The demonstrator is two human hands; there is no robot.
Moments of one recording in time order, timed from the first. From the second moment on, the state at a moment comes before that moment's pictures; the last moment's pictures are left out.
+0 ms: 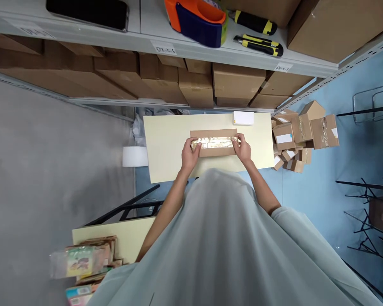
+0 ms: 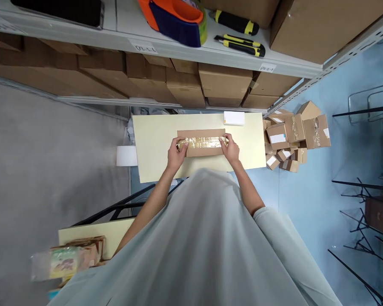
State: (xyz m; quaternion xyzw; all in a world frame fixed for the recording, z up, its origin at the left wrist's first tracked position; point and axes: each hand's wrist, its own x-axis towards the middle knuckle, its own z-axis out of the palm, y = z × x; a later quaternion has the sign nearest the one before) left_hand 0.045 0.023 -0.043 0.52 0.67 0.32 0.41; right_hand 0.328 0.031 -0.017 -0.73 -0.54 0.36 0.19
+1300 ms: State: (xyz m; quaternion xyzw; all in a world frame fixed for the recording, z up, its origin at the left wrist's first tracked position) left_hand 0.031 0.029 -0.051 0.51 0.65 0.35 0.44; right_hand 0.334 0.157 0.094 -0.60 -0.73 0.13 0.30
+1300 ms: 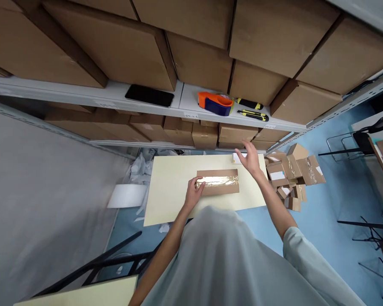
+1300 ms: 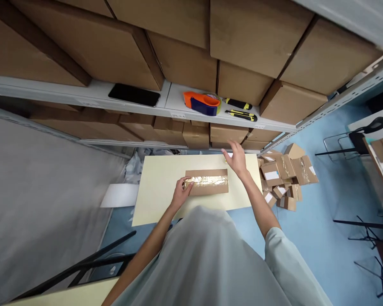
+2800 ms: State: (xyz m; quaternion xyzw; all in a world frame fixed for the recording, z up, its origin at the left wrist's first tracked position) left_hand 0.051 0.026 -0.059 0.47 0.64 0.42 0.44; right_hand 0.308 0.130 0.103 -0.40 -0.62 0.68 0.00
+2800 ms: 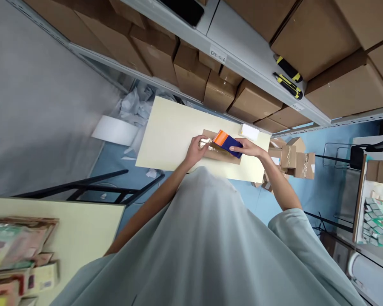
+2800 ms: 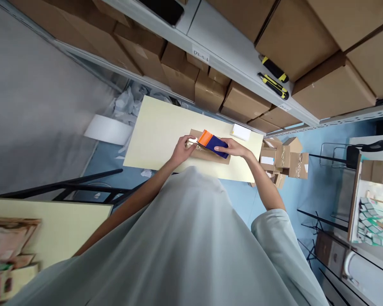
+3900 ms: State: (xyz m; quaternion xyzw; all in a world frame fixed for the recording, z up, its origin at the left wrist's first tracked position) left_hand 0.054 0.024 0.034 0.29 0.54 0.43 0.67; right_hand 0.313 0.150 0.089 -0.32 -0.67 0.66 -0.11
